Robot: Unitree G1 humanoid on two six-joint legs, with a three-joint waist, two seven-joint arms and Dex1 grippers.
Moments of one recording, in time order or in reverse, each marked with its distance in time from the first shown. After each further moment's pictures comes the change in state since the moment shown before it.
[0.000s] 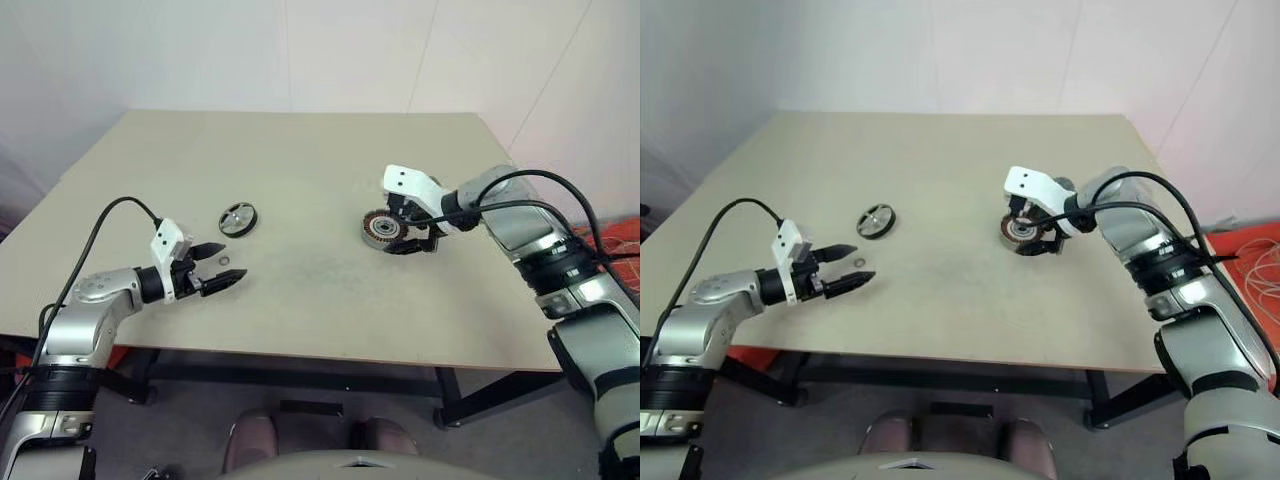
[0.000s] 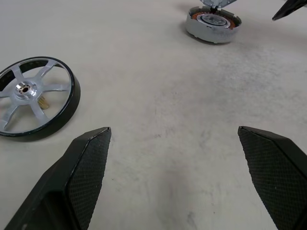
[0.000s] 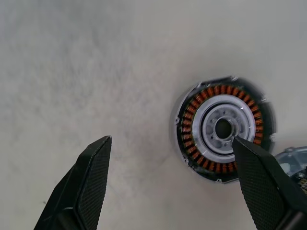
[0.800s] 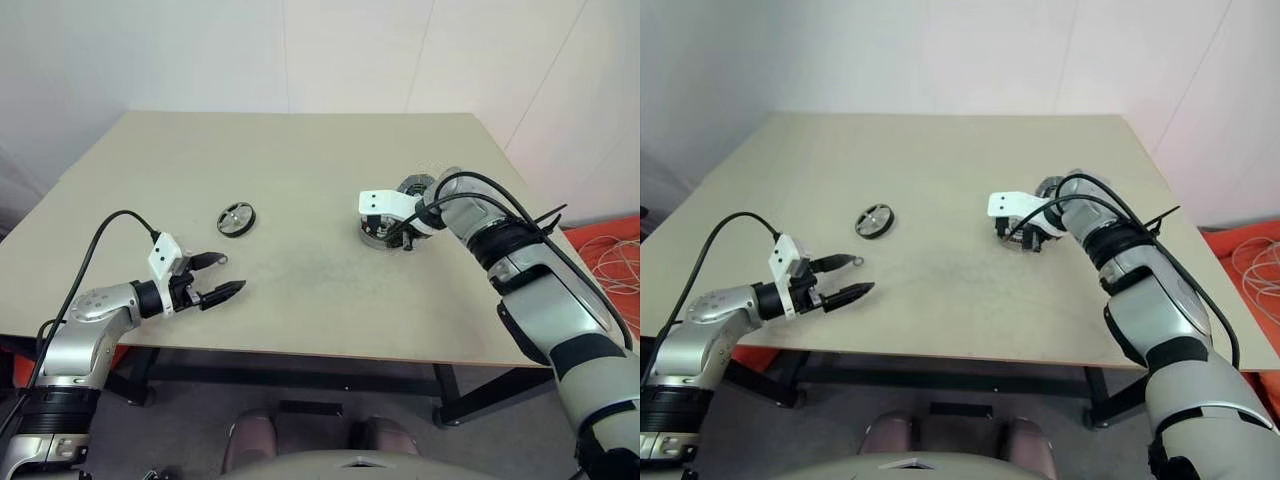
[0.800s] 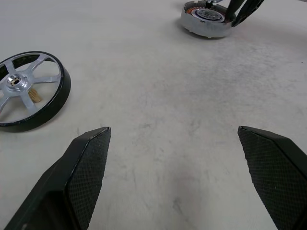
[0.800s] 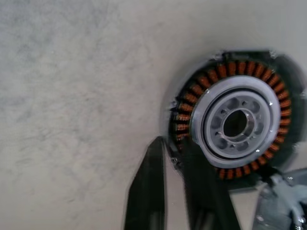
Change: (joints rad) left arm 0.072 -0.011 0.007 -0.042 -0.001 -0.062 0.032; right arm -0.127 0.187 0.050 0.453 -0.234 -0.301 -0.008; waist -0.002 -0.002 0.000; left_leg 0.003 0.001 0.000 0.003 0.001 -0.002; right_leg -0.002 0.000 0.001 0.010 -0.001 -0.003
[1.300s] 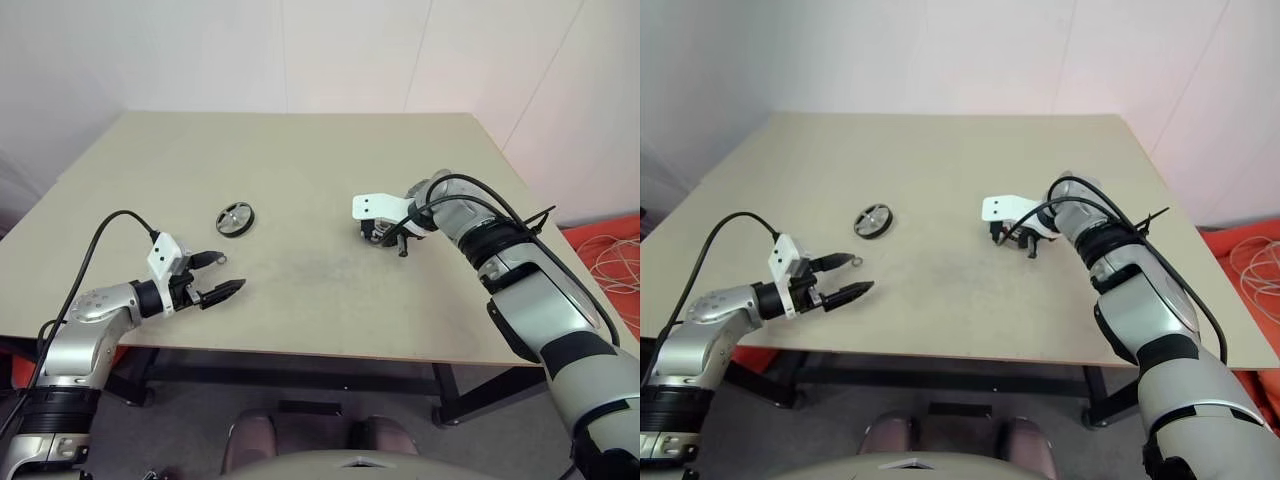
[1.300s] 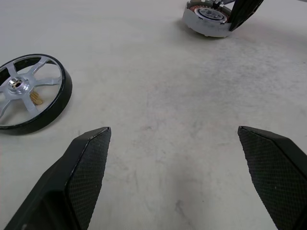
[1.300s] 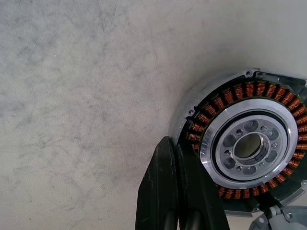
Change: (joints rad) left arm 0.000 -0.001 0.001 0.013 0.002 -0.016 0.001; right arm -0.008 0.033 -0.005 0.001 -0.039 -0.015 0.020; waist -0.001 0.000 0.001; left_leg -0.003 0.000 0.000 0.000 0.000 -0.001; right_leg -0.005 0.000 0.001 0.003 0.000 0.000
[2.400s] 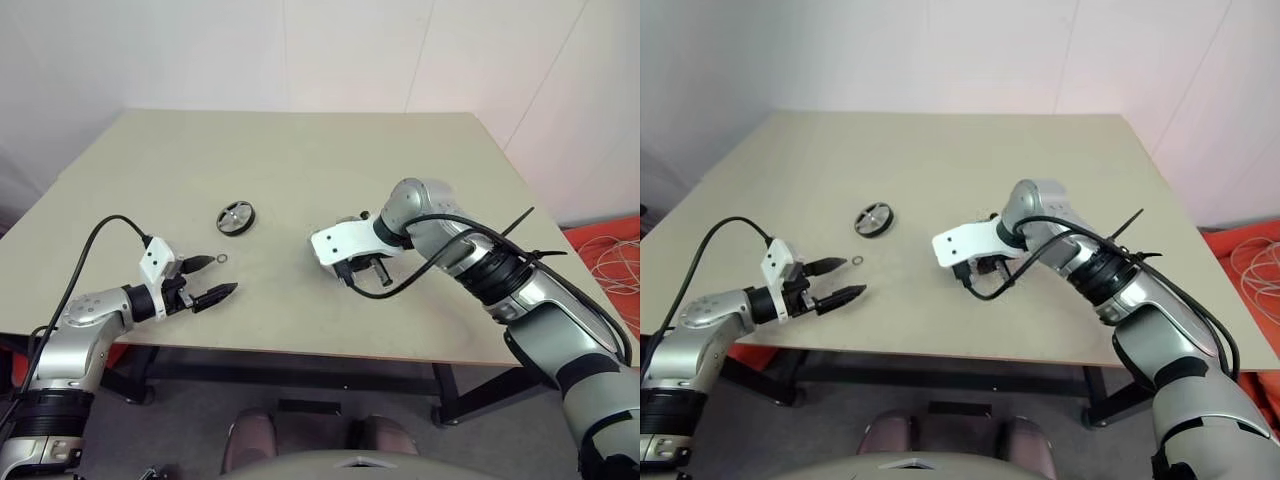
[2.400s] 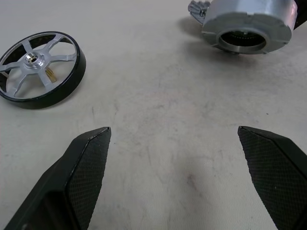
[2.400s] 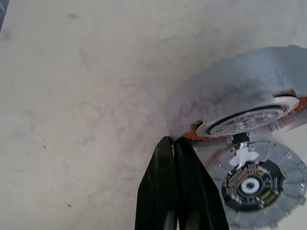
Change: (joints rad) left arm 0.018 0.020 0.008 0.036 0.014 -0.023 -0.001; right arm 0.147 -0.081 0.116 -0.714 0.021 0.040 0.228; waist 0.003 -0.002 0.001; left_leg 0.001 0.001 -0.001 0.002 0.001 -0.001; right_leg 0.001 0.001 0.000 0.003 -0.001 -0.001
